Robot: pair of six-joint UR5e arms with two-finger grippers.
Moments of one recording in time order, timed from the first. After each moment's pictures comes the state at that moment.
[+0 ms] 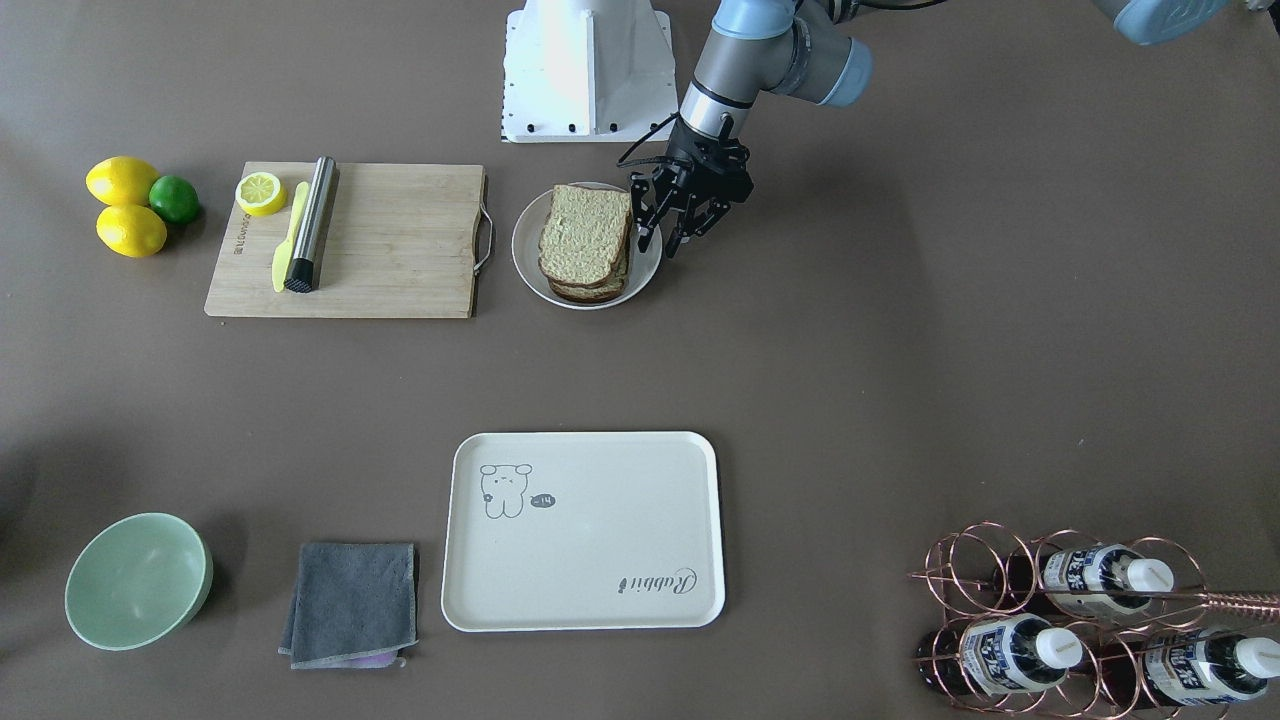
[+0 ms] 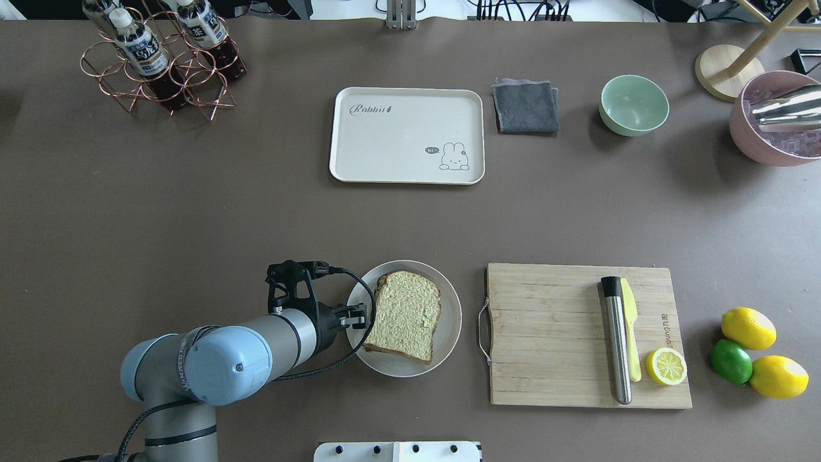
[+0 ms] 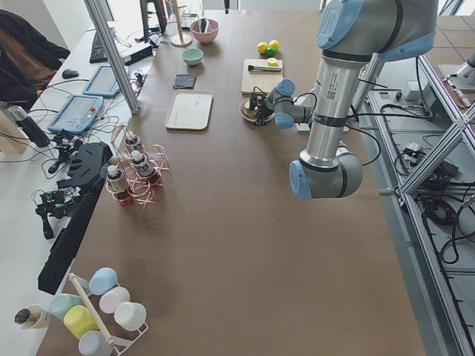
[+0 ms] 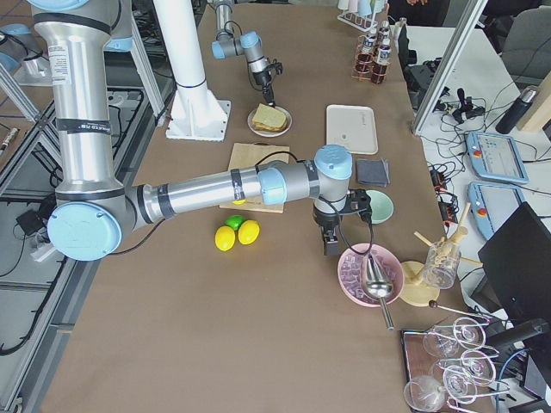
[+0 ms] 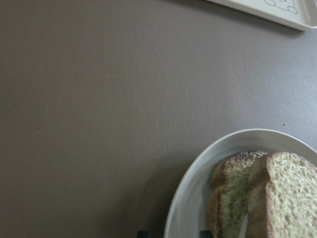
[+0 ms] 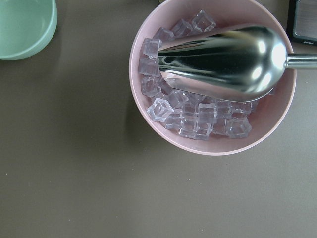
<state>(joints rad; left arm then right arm) -0.22 -1.96 -1.78 -2.14 -1.39 -1.45 1.41 -1.53 1.77 -1.57 2.25 0.14</state>
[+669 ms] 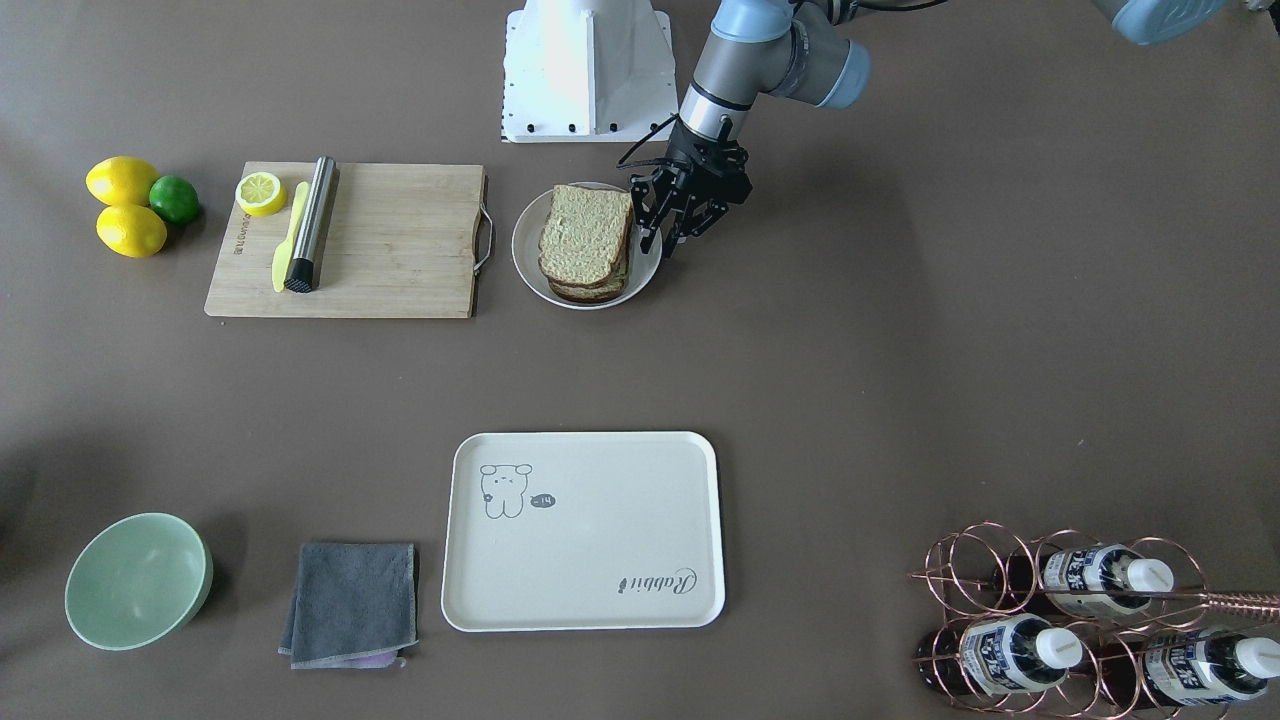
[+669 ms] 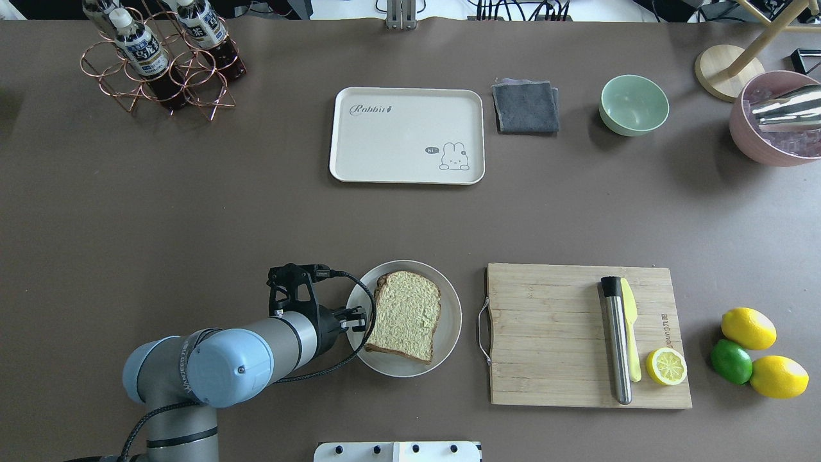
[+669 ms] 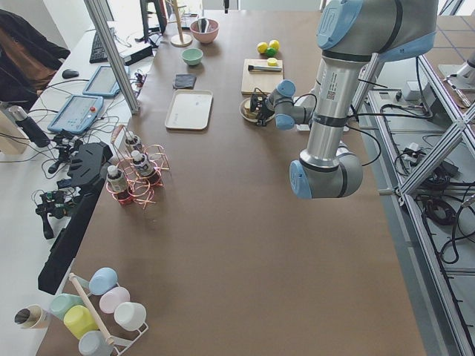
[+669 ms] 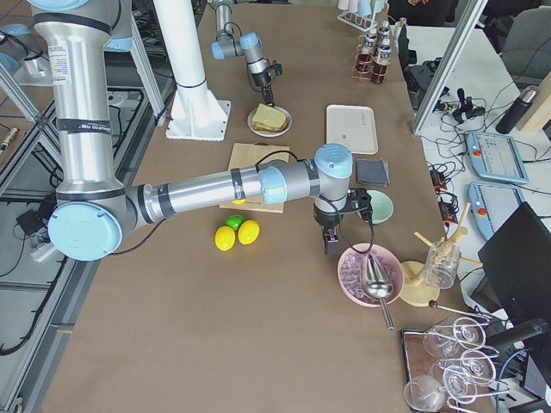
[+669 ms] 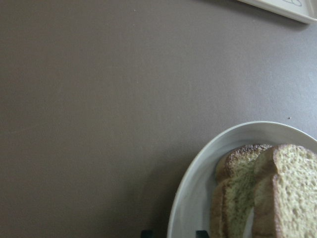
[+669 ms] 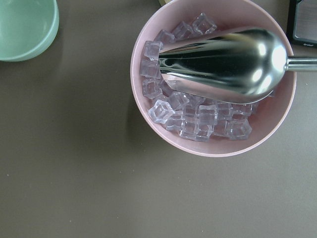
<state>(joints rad) -0.21 -1.96 -1.77 -2.15 -1.39 -1.45 1.41 -1.53 1.77 -1.57 2.25 0.14</state>
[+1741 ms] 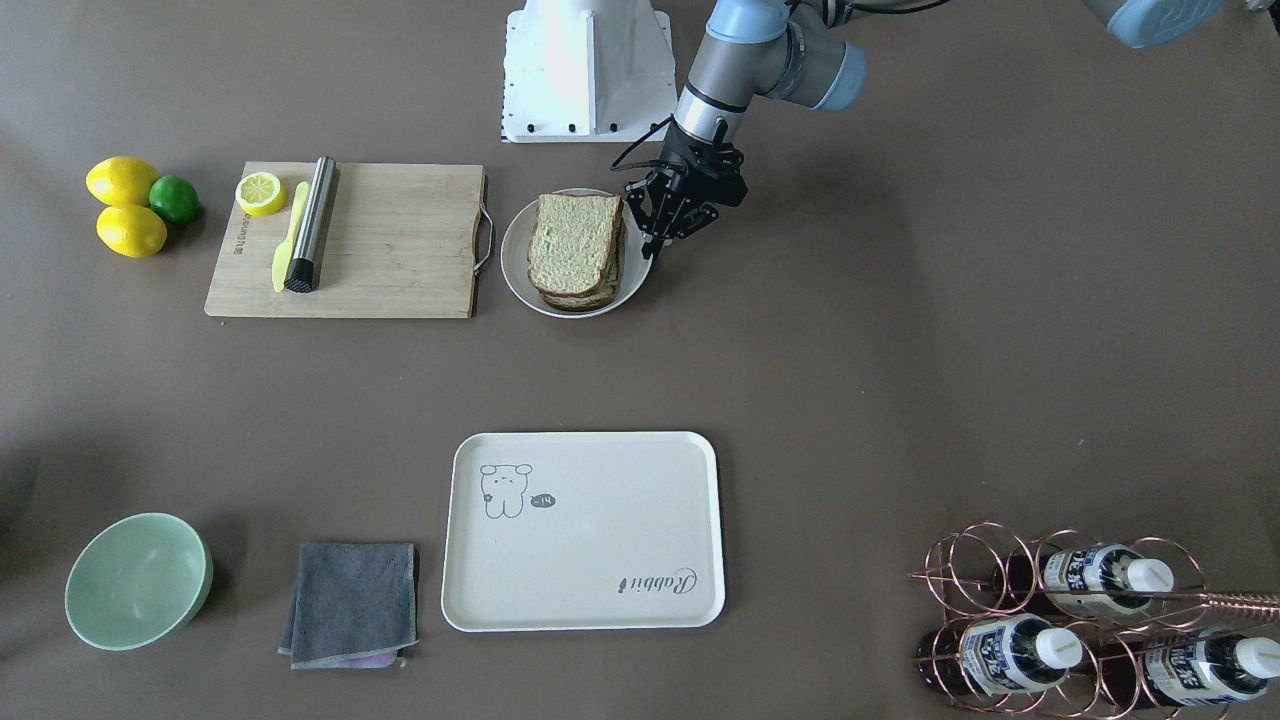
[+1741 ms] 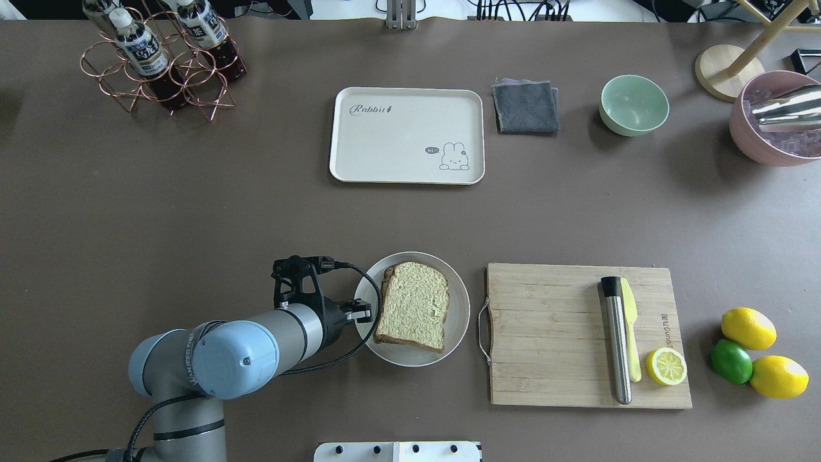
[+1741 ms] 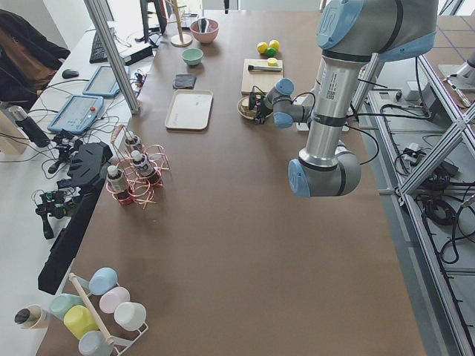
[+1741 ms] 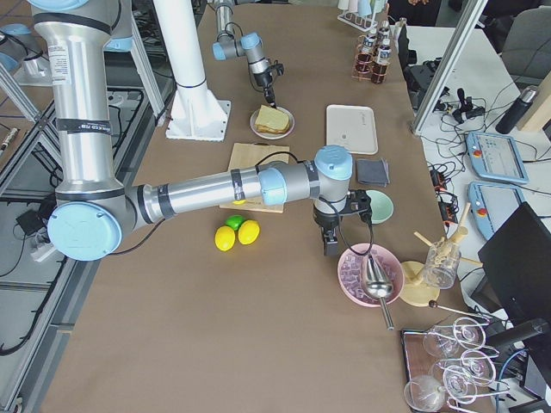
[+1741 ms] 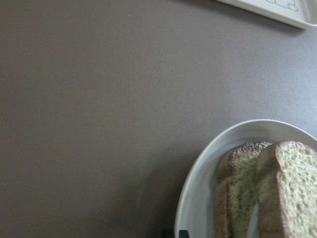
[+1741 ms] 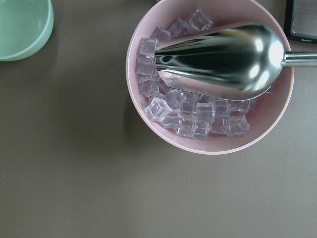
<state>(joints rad) -0.23 -1.99 -1.76 -2.15 -1.39 -1.45 1.41 -1.53 1.77 -1.57 2.25 0.15</state>
